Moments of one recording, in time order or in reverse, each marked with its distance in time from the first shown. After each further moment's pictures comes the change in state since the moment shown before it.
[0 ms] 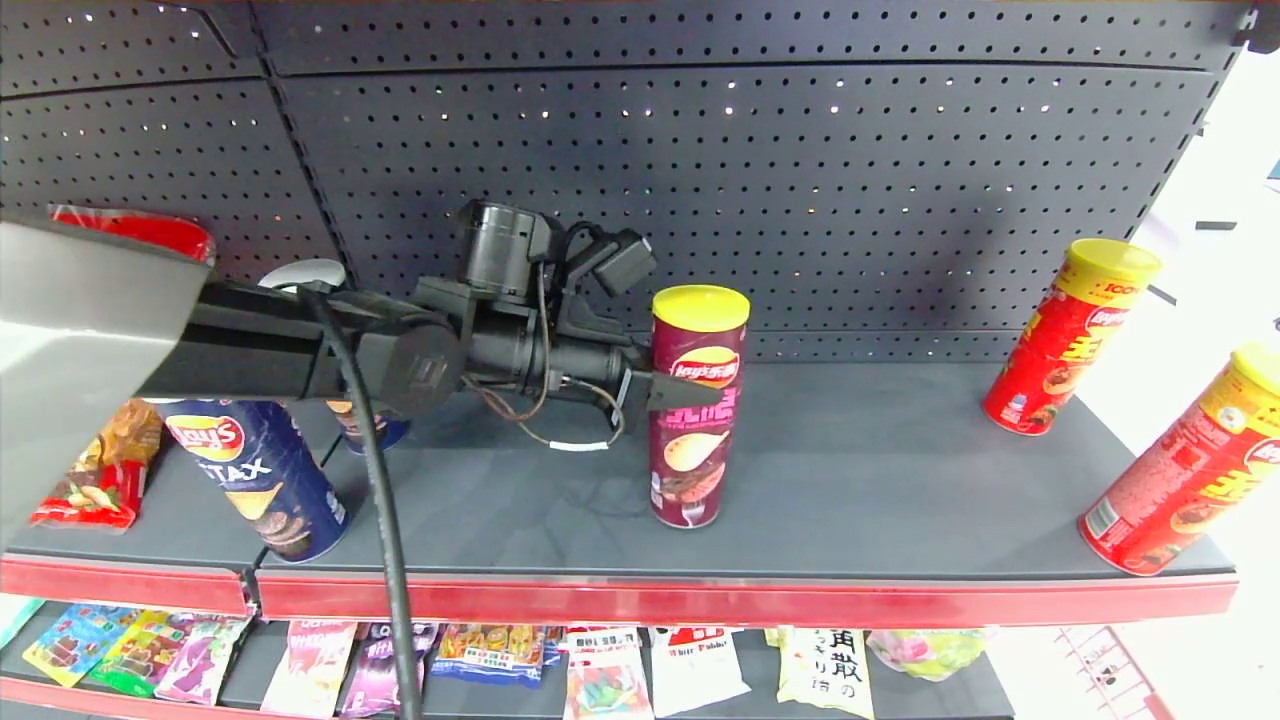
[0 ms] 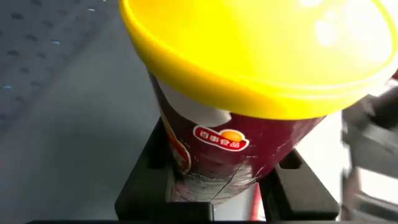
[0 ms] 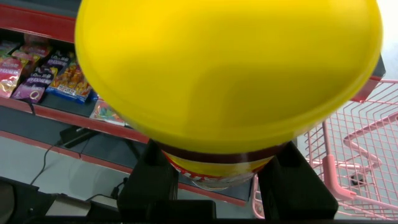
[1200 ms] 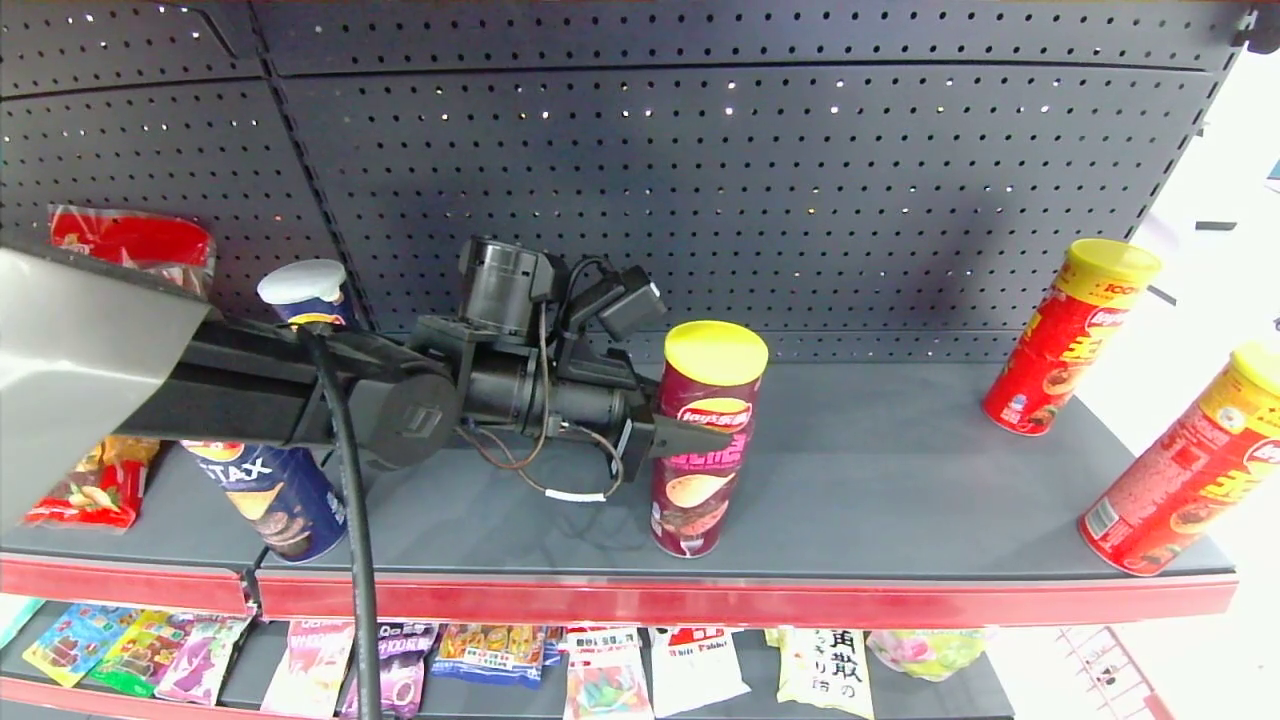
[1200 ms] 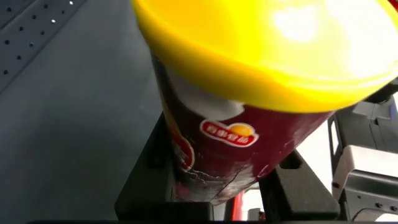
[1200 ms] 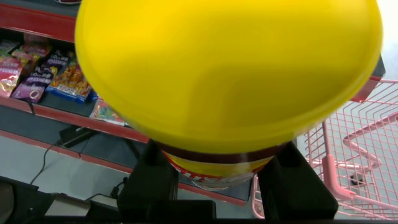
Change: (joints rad) left arm -0.037 -0.024 0.140 -0.100 -0.020 0.065; right arm 0.000 0.000 0.000 0.001 0.000 -0.001
